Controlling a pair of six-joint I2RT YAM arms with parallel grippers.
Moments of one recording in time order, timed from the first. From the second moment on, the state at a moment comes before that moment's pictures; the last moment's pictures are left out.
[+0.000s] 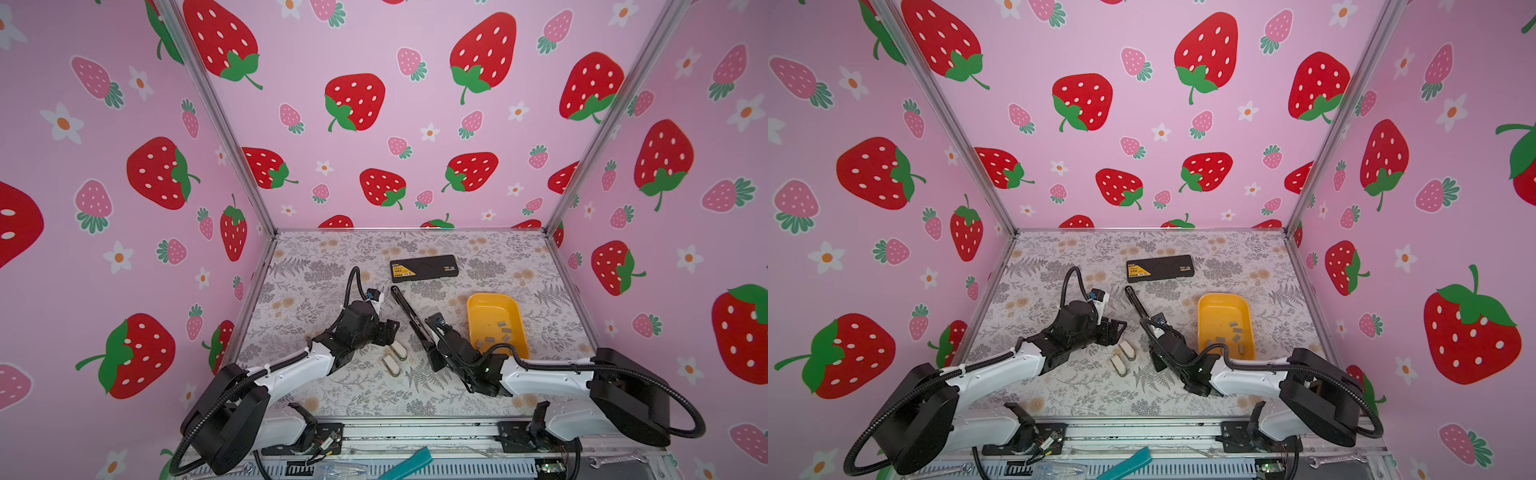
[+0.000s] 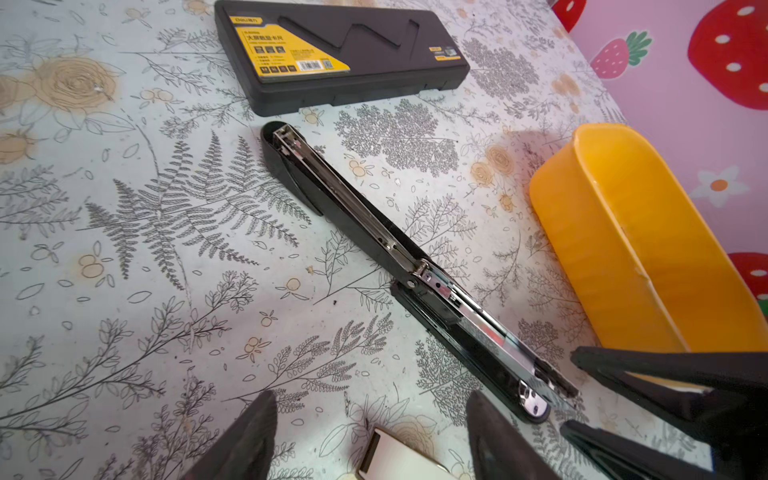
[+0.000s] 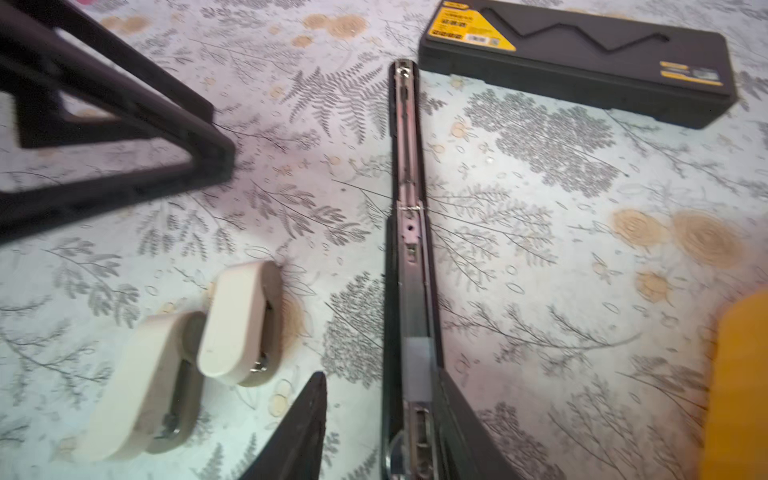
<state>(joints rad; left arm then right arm) -0.60 1.28 0.55 0.07 0.05 -0.40 1.14 1.37 0.49 0.20 0.38 0.36</state>
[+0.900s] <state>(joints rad) -0.59 1.37 0.73 -0.10 -0.03 -0.54 1.08 1.48 0.48 0.19 0.34 0.38</state>
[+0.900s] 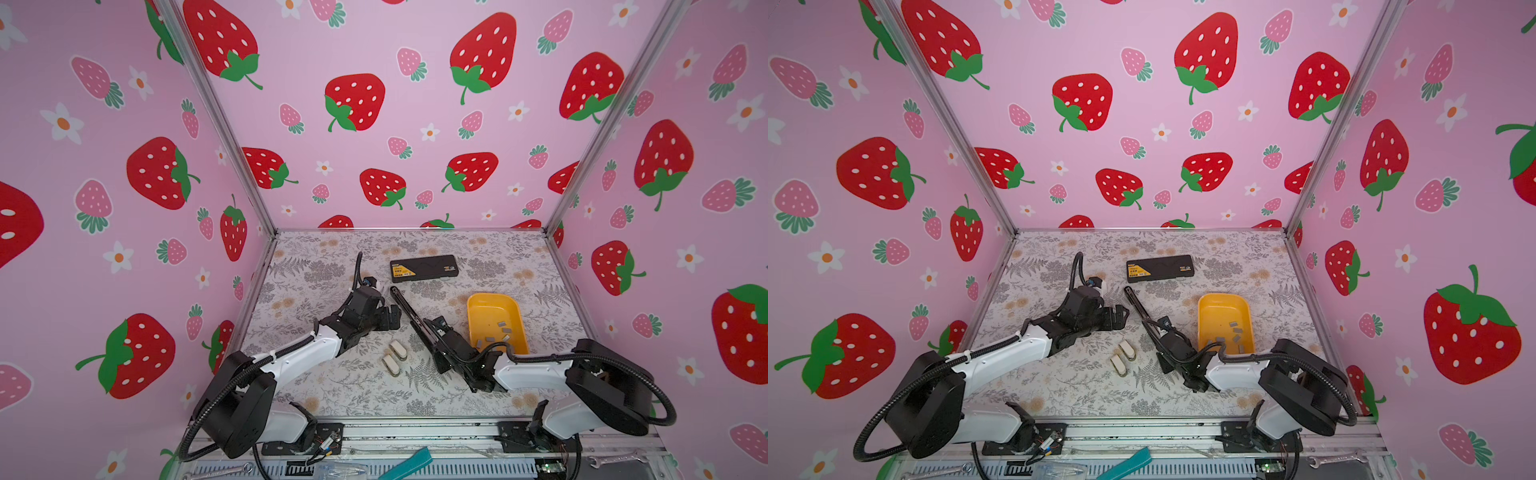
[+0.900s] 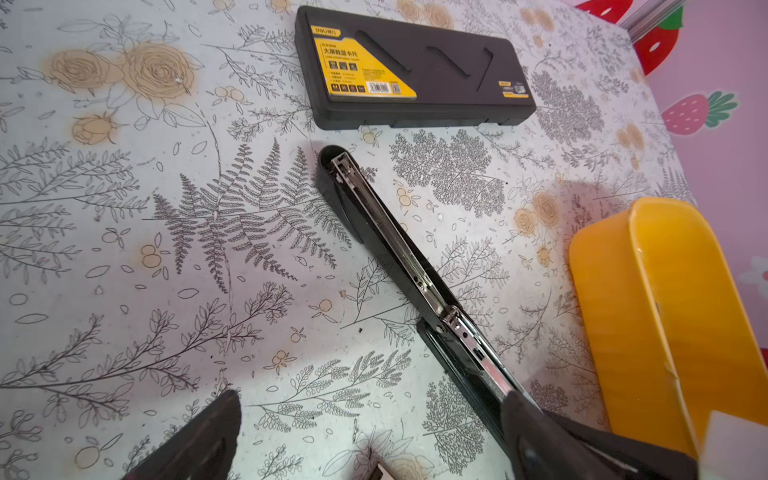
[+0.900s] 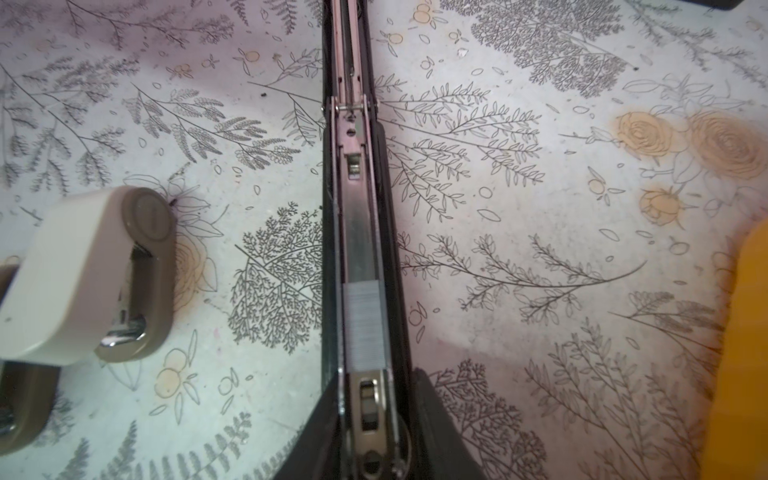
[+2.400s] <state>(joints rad) -0.45 1.86 0.99 0.09 0.18 -0.81 1.07 1.43 0.39 0.35 0.07 0.44</state>
